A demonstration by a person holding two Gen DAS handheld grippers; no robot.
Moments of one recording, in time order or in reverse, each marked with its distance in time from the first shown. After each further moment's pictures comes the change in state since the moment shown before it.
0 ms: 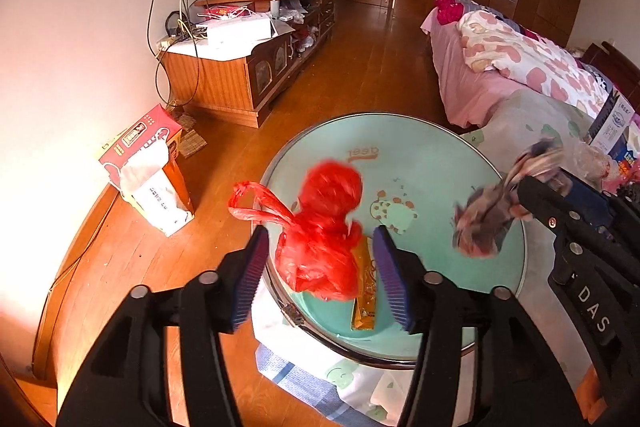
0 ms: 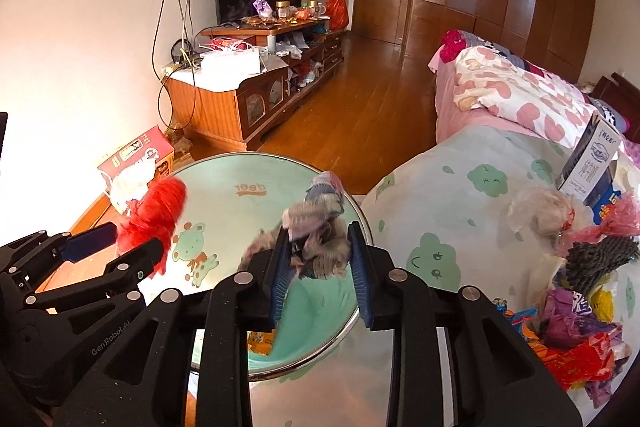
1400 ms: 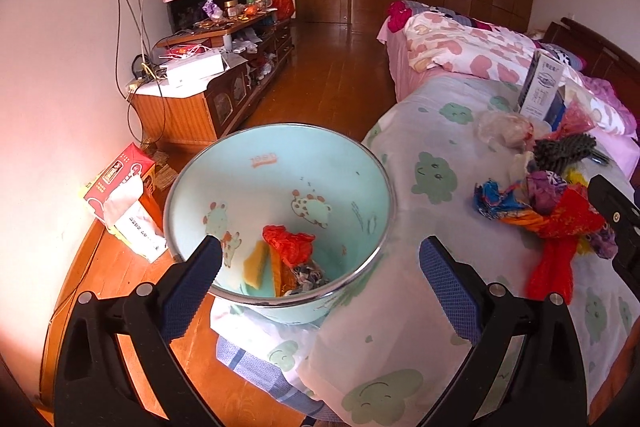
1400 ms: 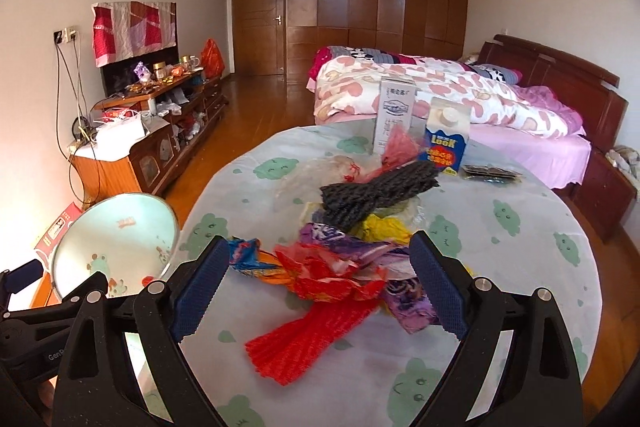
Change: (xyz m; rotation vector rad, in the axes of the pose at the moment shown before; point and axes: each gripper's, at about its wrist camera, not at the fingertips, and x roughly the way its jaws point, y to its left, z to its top) left arm -0.064 -0.103 -0.035 0.150 -0.086 -0.077; right arm -0.118 -0.132 -0.075 0.297 -0.136 -0.333
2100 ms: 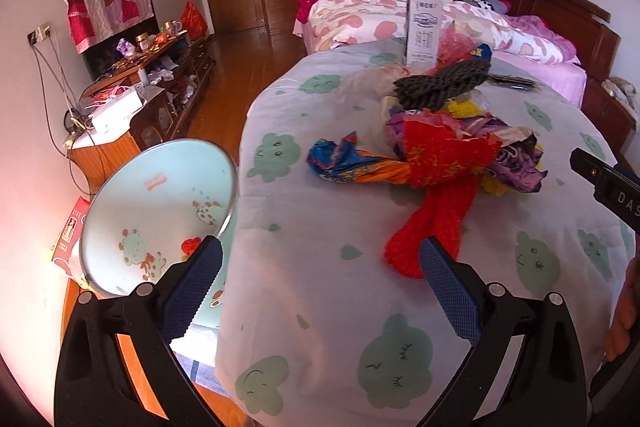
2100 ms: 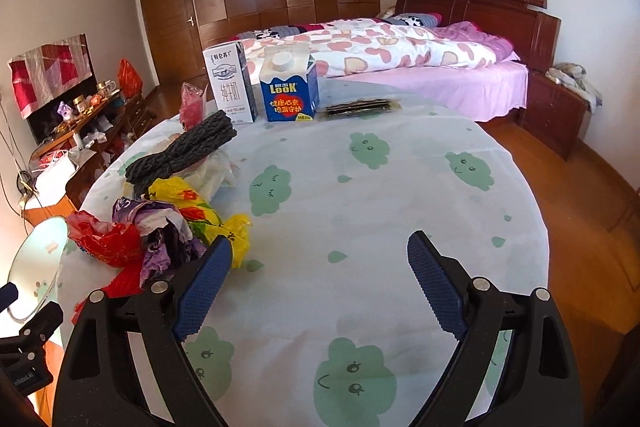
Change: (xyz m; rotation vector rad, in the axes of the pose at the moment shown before) left arm -0.011 -0.111 -0.022 0.262 0.002 -0.168; right arm 0.000 -0.149 -0.047 0.246 0.064 -0.166
